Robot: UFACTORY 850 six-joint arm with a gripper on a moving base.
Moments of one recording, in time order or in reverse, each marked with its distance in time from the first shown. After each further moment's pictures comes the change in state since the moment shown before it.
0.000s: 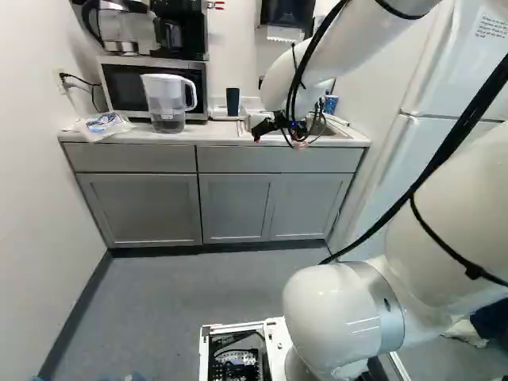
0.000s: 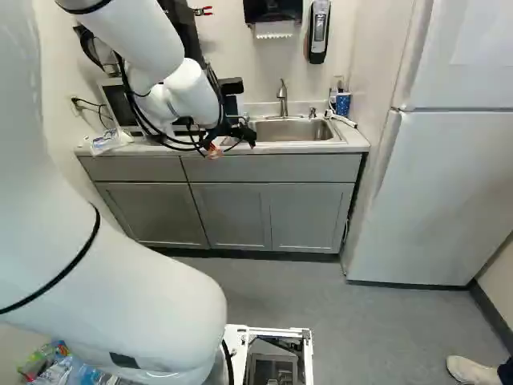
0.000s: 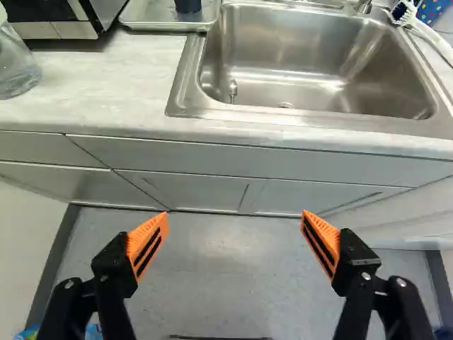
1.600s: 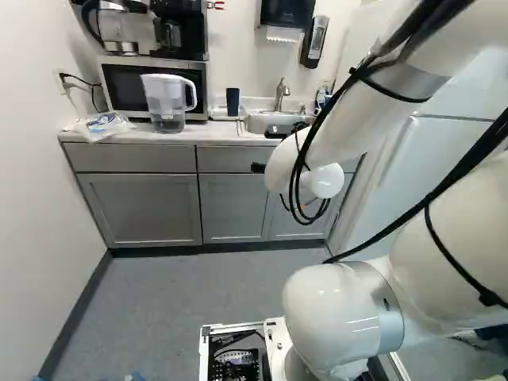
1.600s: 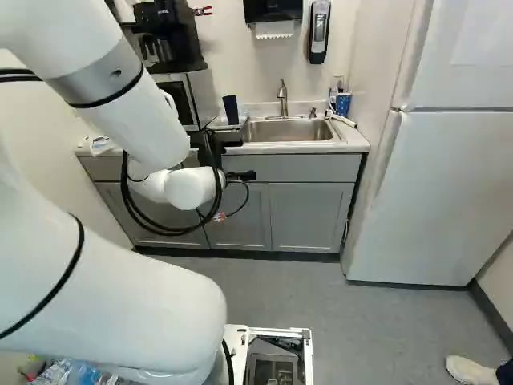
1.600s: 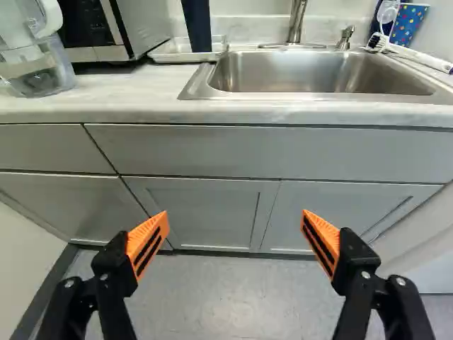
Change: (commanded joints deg) arm -1.0 4.6 29.3 8.4 44.8 -6.5
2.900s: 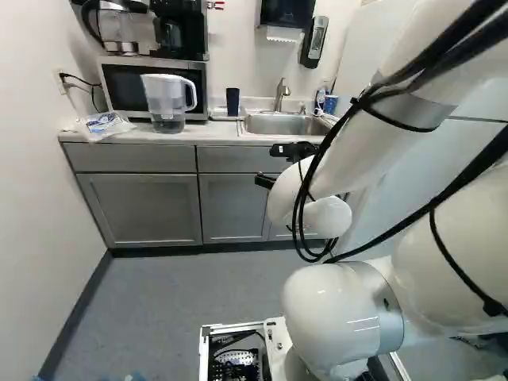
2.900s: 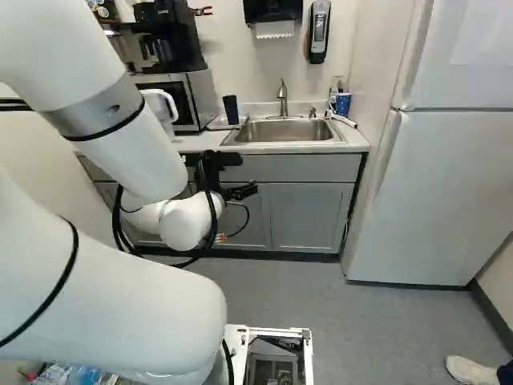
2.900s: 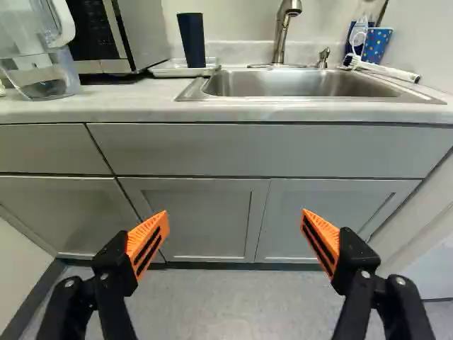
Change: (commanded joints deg) arm -0.3 1.3 8.4 2.4 12.9 -1.9
